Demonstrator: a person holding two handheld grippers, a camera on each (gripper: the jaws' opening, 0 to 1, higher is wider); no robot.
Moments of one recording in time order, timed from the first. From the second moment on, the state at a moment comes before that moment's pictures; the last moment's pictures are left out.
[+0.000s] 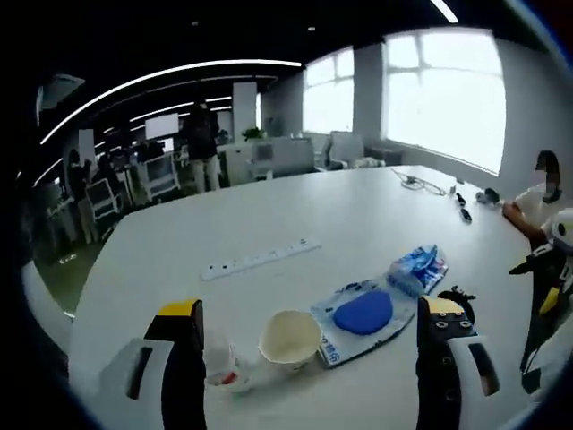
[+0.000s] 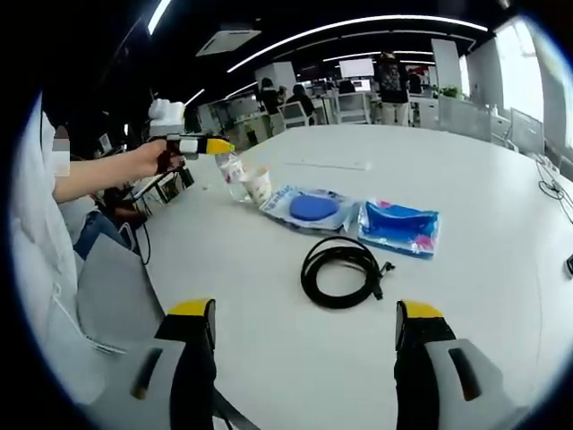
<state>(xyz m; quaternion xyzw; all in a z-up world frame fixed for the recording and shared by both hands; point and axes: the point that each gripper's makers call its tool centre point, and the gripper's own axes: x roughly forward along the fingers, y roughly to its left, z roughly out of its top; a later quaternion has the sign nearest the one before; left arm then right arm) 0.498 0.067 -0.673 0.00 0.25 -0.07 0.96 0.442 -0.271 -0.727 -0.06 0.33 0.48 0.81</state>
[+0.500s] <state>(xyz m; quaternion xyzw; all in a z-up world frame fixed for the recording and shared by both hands) 0.433 0.072 -0.684 0.01 0.30 -0.08 0.95 0.441 -0.273 -0.731 -0.06 0.33 0.48 0.81</state>
